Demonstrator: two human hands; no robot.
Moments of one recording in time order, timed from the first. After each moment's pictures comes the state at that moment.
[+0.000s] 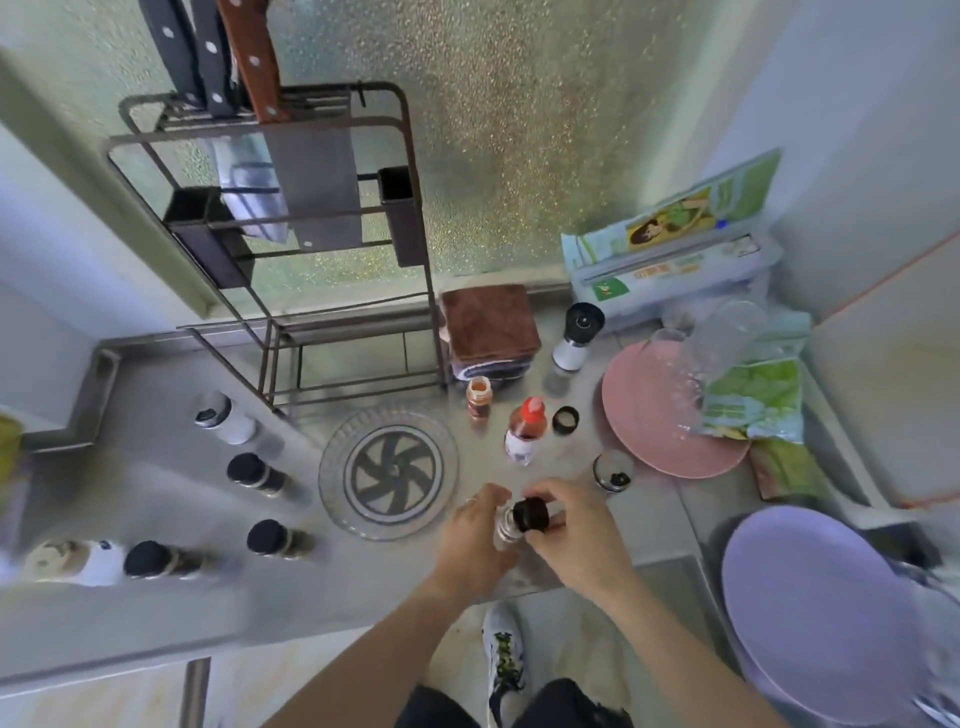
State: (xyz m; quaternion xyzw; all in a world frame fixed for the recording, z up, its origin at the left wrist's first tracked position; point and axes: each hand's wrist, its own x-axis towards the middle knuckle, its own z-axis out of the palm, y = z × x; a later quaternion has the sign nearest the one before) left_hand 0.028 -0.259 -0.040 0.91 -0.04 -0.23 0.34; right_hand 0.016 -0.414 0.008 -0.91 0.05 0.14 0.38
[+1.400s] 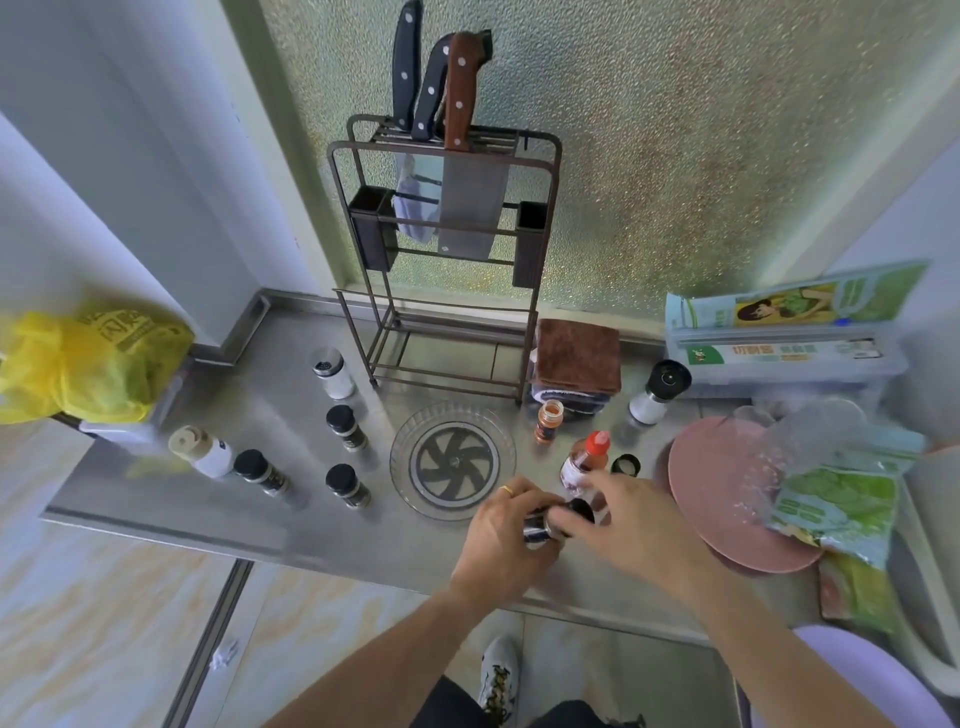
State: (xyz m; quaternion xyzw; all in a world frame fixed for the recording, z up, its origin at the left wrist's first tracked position) left_hand 0.003 -0.259 0.020 0.88 -0.02 0.01 0.47; right_hand 0.058 -0.424 0.088 -0.95 -0.15 0.17 0.19
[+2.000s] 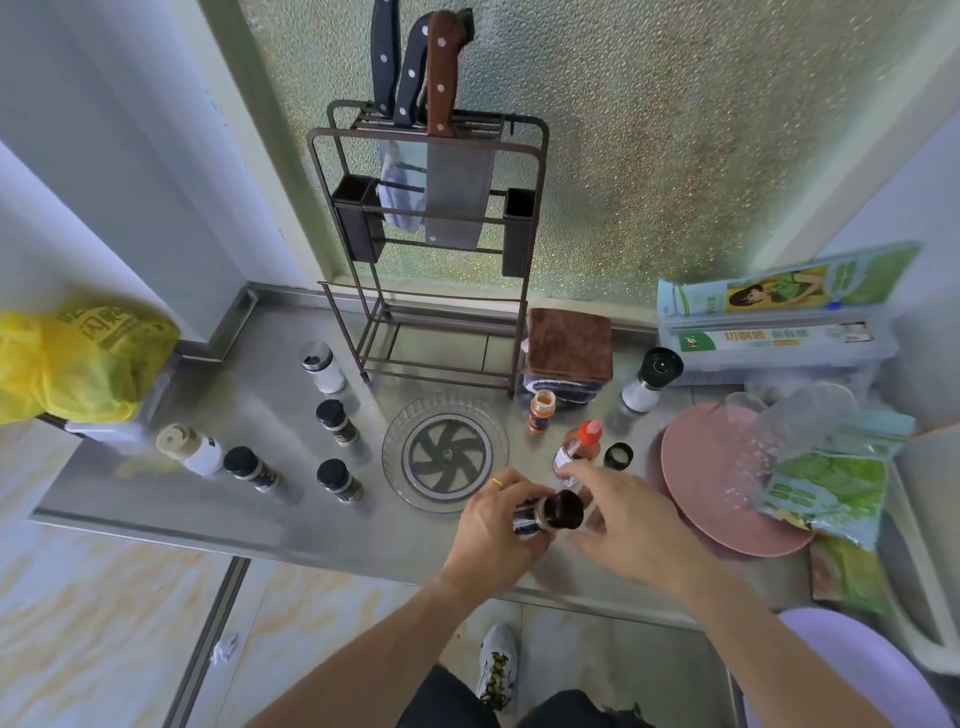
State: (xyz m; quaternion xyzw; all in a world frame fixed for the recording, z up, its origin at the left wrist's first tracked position) left_hand 0.003 -0.258 0.018 0.89 -0.02 0.02 0.46; right_hand 0.053 -0.426 0.092 -0.95 -0.18 0.21 0.17
